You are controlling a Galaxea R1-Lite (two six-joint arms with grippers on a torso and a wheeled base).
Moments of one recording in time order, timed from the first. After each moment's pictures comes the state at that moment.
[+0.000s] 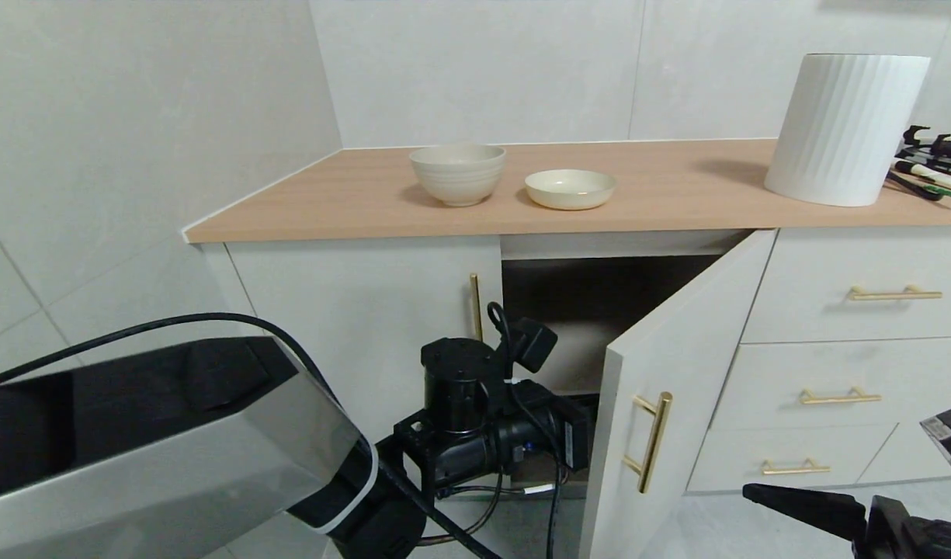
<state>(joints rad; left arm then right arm) -0.78 2.20 -0.87 -1.19 -0.38 -0.34 0.56 1.23 0.00 -1.07 0.46 0.32</state>
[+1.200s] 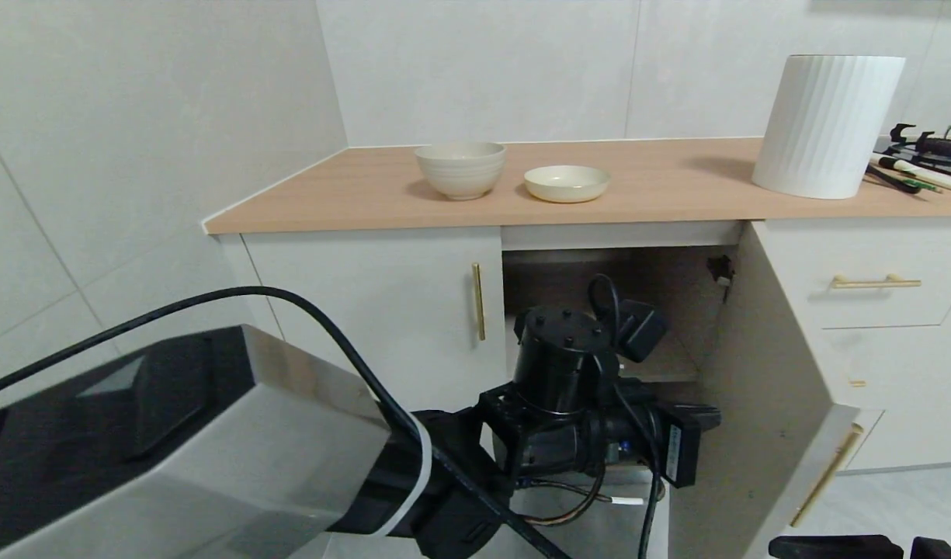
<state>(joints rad) -0.92 2.18 -1.17 -0.80 -0.38 -0.35 0.56 1.07 0.00 -0.96 0.67 0.32</state>
